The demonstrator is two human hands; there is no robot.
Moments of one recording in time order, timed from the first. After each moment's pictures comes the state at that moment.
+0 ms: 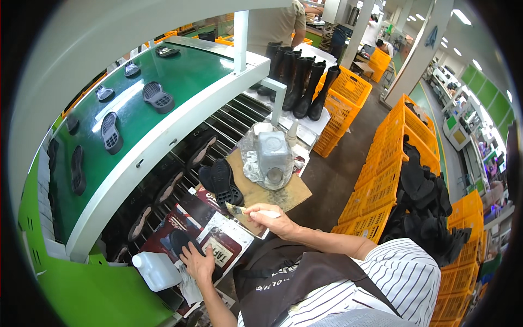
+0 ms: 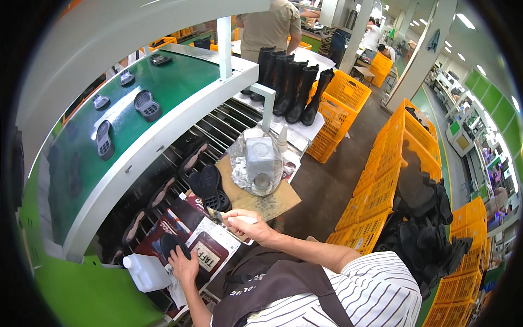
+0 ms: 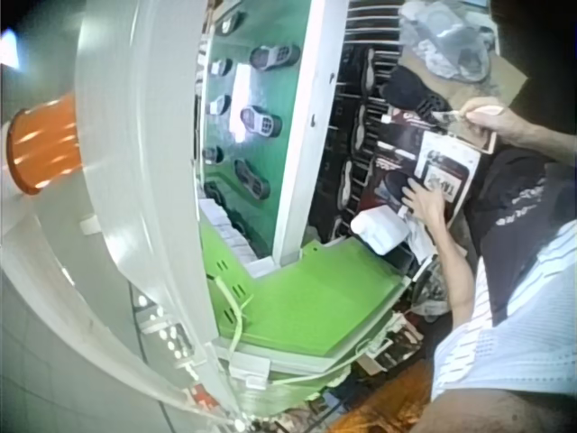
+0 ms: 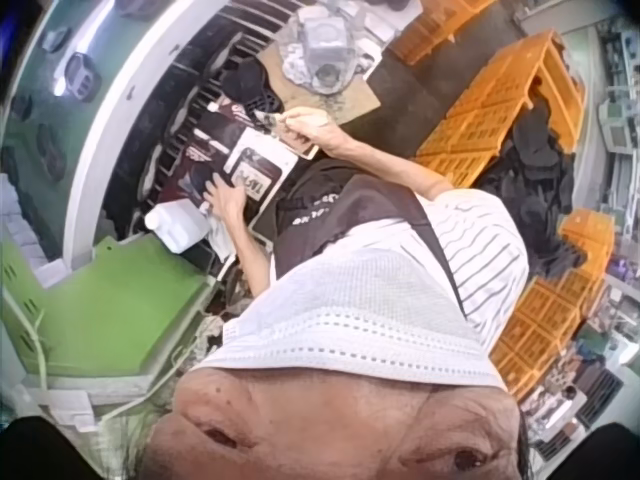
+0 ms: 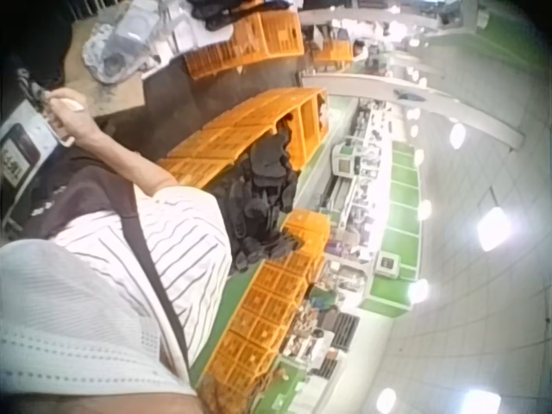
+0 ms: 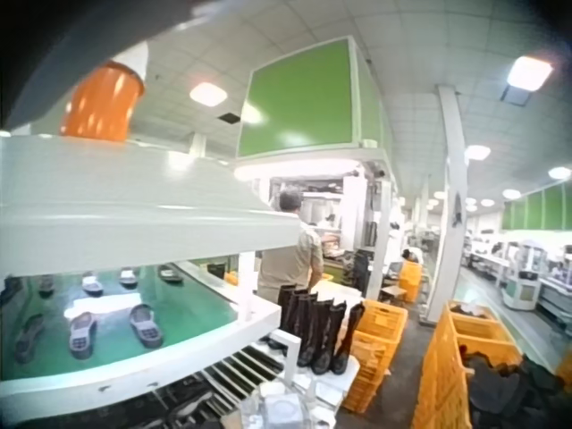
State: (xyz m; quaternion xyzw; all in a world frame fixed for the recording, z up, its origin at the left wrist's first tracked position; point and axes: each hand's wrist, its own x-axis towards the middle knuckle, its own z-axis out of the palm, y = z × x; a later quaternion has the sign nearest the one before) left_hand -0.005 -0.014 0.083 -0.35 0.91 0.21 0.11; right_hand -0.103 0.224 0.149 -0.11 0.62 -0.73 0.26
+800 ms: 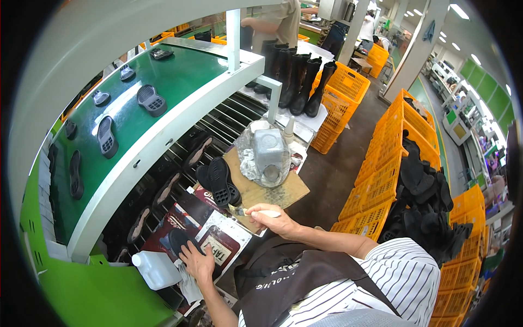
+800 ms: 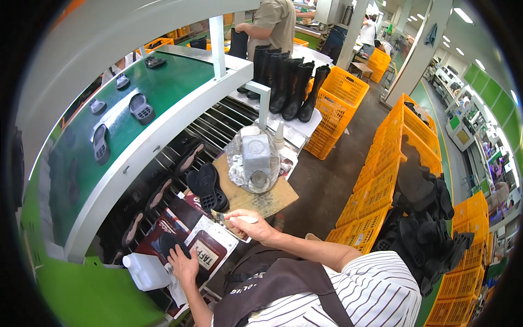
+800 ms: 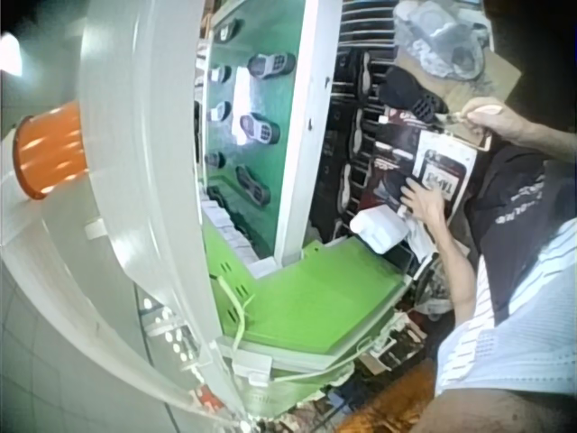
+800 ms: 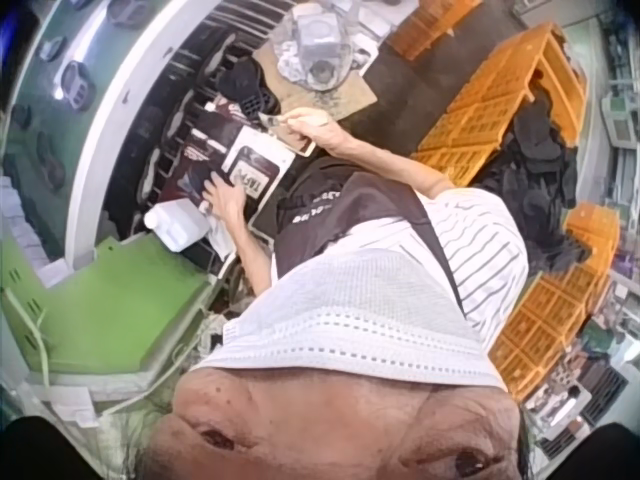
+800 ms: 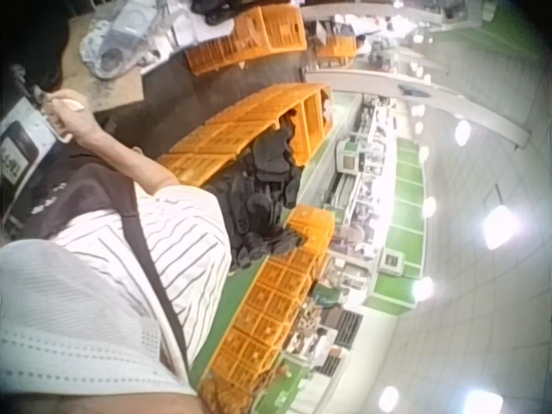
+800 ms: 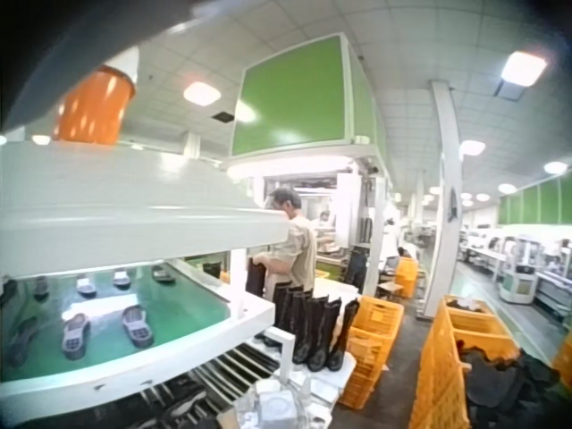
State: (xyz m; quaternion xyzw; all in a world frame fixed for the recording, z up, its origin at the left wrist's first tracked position) left_hand -0.002 -0.004 0.086 -0.35 0.91 0.19 0.09; right_hand -0.096 0.239 0.138 -0.09 0.58 -0.76 0.28
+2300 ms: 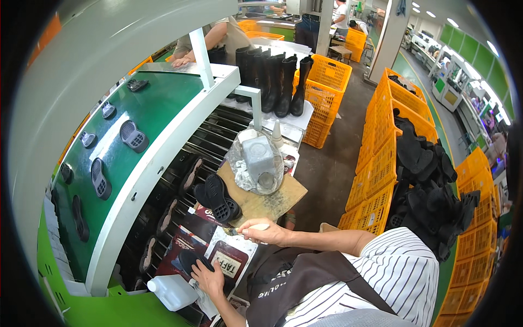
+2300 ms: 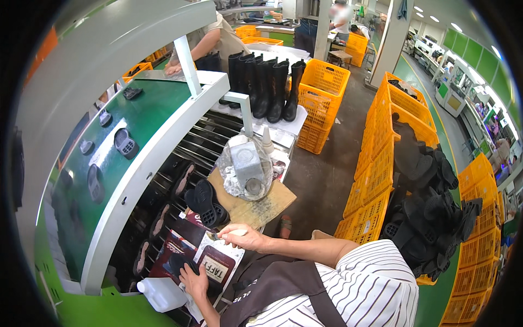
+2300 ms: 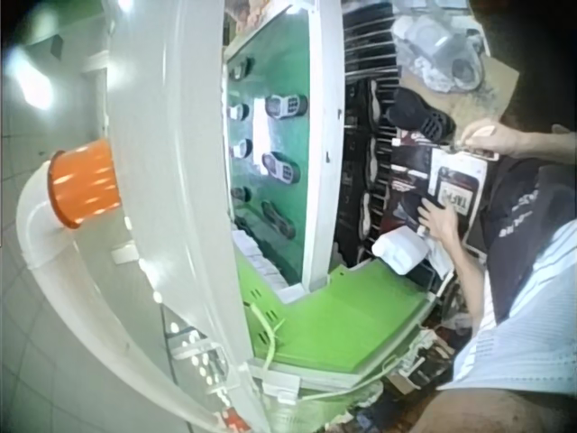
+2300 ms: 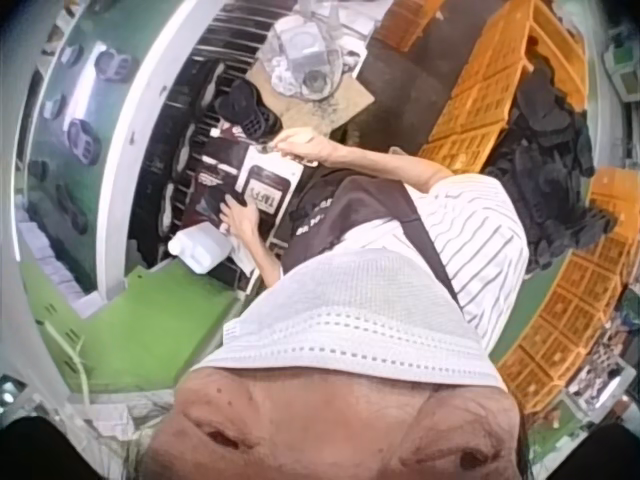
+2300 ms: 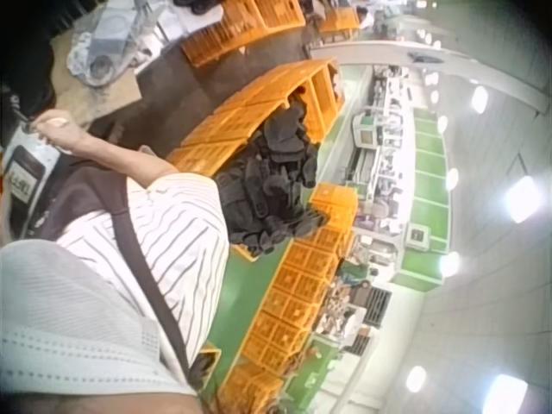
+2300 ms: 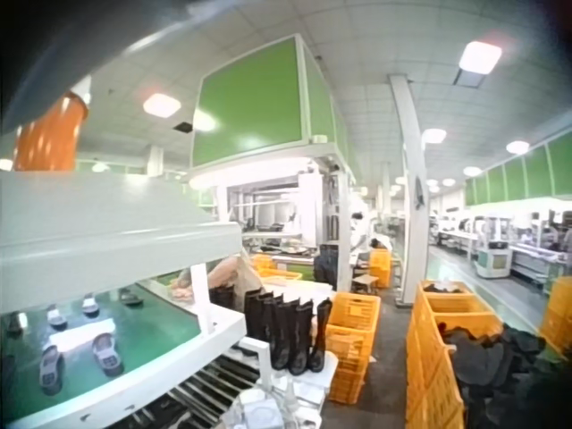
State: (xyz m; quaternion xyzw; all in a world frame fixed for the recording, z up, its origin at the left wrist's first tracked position) left_hand -0.003 -0.007 0.082 -0.35 0.91 0.19 0.11; right_hand -0.096 0.223 0.129 -0.11 0.59 -0.75 0.29
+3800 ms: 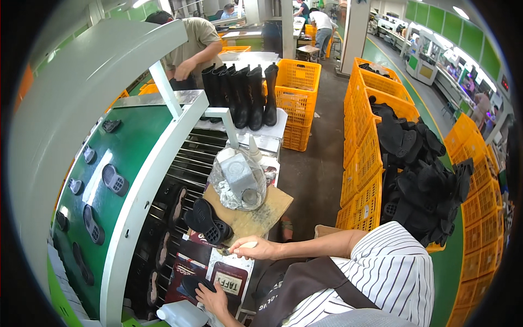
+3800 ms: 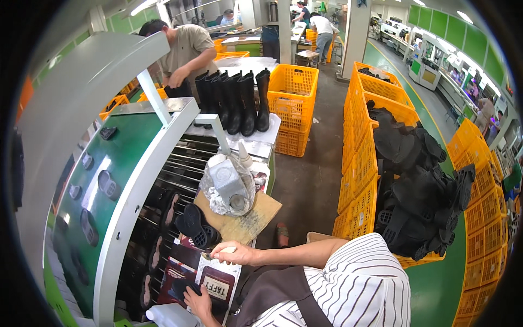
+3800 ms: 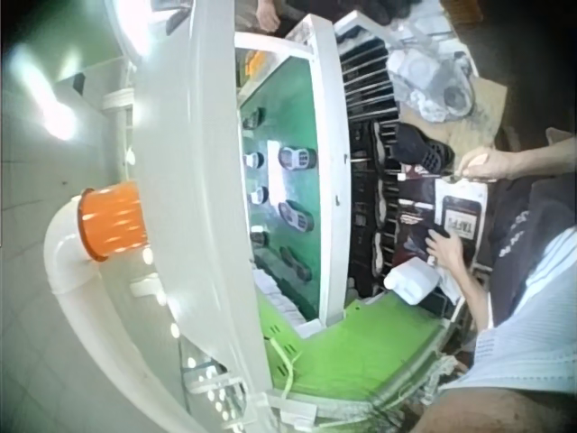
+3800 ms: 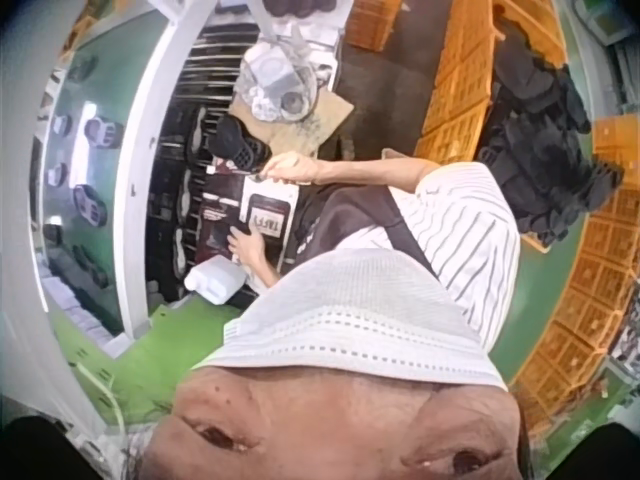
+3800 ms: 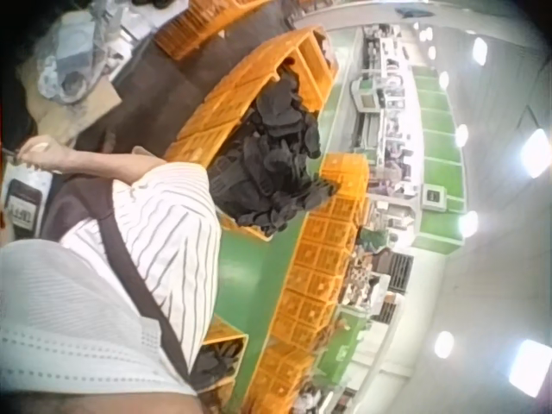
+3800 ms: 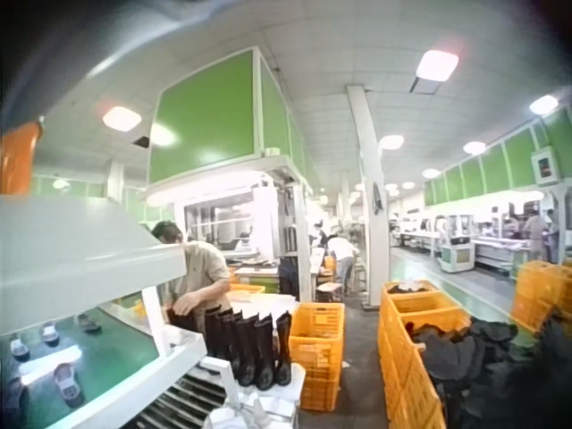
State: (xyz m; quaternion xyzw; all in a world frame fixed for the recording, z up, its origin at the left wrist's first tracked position) left_hand -0.003 -0.004 0.079 -0.35 0.92 0.16 0.12; right_hand -0.095 0.229 0.117 -0.12 0.60 -0.74 0.29
